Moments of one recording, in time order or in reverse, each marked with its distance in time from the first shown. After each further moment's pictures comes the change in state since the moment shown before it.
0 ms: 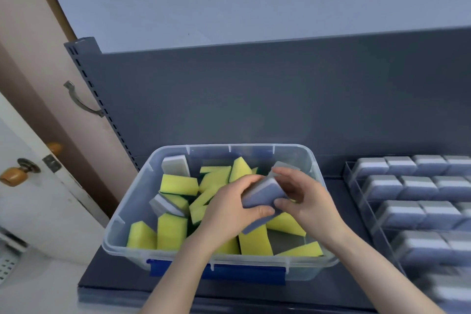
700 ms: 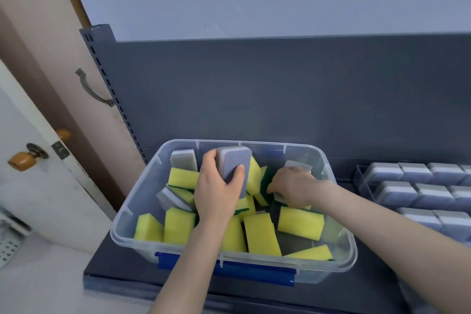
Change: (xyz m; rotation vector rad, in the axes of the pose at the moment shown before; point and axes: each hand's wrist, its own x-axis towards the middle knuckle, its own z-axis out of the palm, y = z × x) left_hand 0.010 -0.017 -0.009 0.023 0.652 -0.192; right_hand 0.086 0.015 0.018 -1.408 -0.826 -0.151
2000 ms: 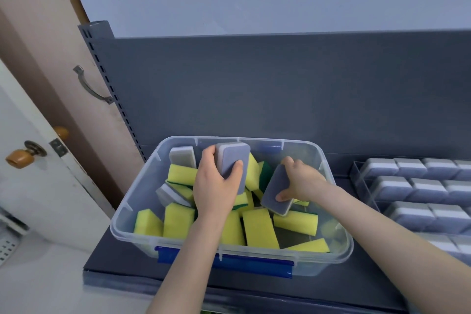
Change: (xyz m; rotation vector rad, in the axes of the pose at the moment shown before) left_hand 0.000 0.000 -0.003 -0.019 -0.011 0.018; right_hand -0.006 0.005 0.018 0.527 0.219 0.426
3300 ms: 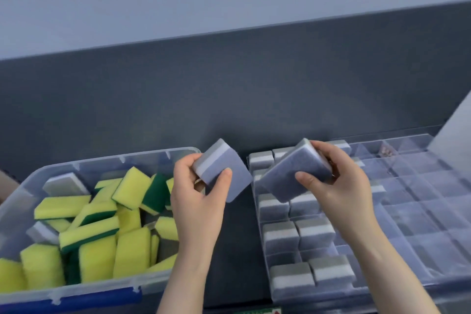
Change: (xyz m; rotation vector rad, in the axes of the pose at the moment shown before) left_hand -0.102 0.174 0.143 -0.405 -0.052 0.039; right_hand -0.166 0.223 -0.071 0.896 0.806 0.044
